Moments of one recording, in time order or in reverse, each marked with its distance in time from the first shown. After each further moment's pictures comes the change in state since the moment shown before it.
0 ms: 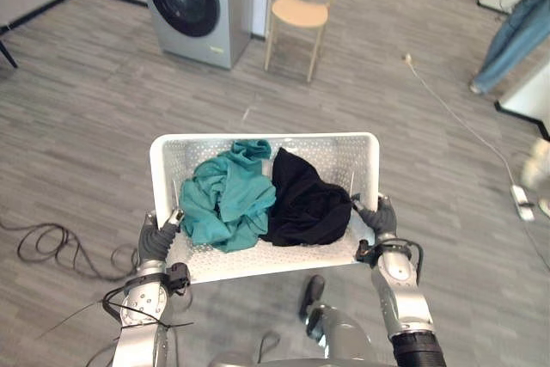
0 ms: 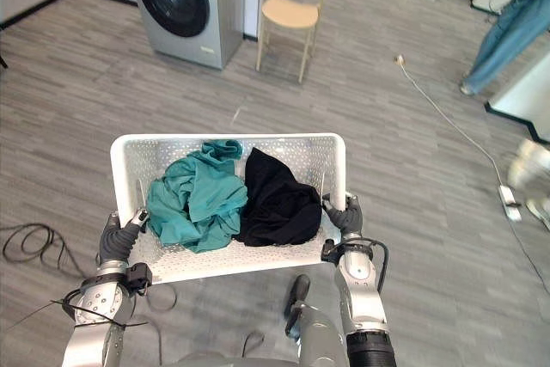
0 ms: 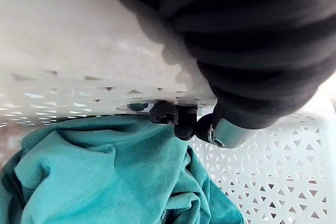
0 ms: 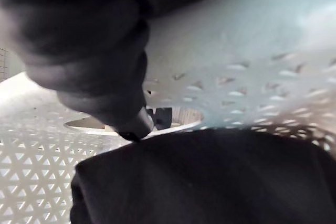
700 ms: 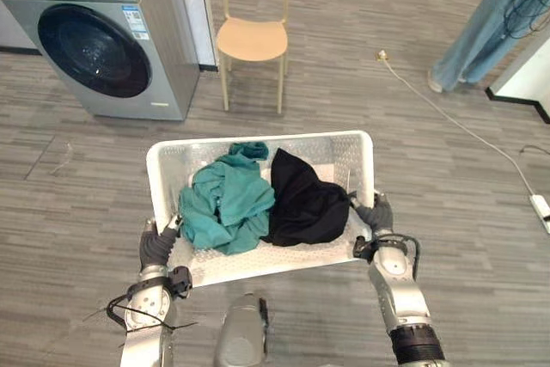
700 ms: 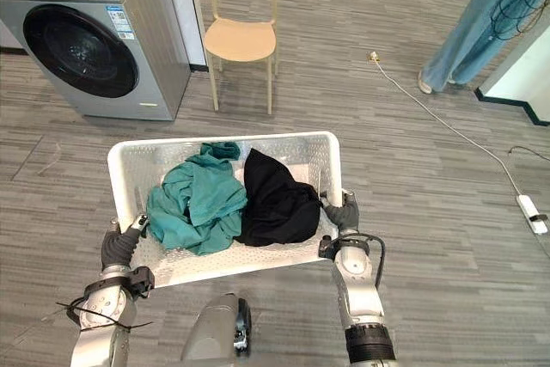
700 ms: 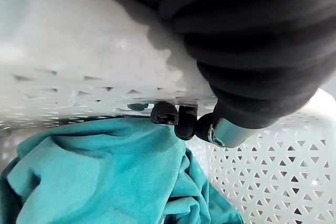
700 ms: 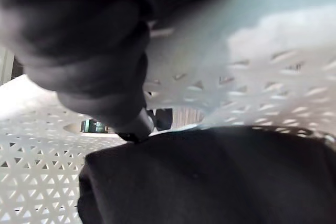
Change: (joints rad) left arm 0.001 -0.026 0.032 0.023 0.019 -0.001 -0.002; right arm -0.072 0.011 0.032 0.084 -0.012 0.019 -0.038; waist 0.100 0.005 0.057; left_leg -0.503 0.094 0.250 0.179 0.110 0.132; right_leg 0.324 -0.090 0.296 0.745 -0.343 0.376
